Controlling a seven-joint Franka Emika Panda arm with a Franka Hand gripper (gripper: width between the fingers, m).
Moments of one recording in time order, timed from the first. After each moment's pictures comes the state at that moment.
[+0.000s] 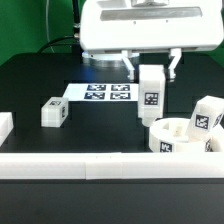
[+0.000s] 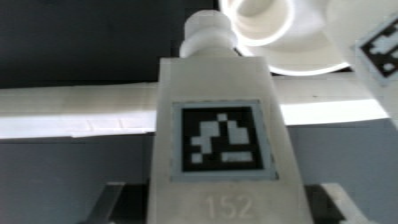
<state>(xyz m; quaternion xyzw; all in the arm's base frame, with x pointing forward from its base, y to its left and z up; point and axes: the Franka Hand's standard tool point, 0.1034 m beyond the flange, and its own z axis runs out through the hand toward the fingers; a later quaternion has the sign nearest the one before) 0.610 0.041 0.118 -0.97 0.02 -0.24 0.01</state>
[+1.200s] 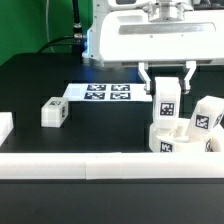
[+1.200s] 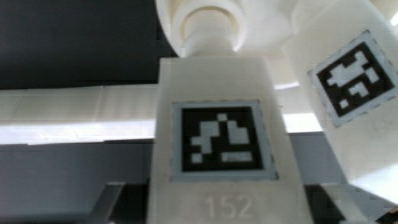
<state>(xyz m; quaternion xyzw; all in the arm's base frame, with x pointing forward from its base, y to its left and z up) 0.604 0.062 0.098 -0.96 0.02 -0.29 0.00</state>
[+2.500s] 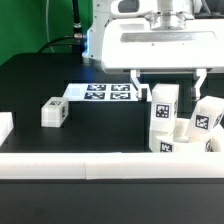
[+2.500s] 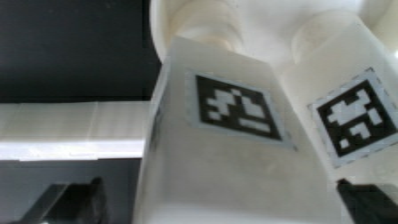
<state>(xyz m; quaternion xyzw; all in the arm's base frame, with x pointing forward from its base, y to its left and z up) 0.601 0.061 0.087 -0.96 0.01 -0.28 -0.01</state>
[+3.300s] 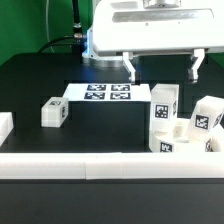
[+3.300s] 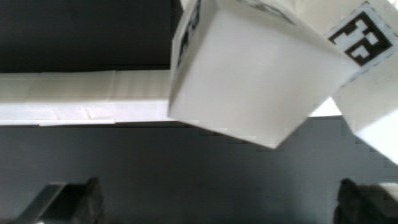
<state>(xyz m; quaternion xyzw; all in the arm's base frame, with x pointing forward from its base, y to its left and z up) 0.612 0.050 0.116 -0.97 0.01 -0.26 0.00</state>
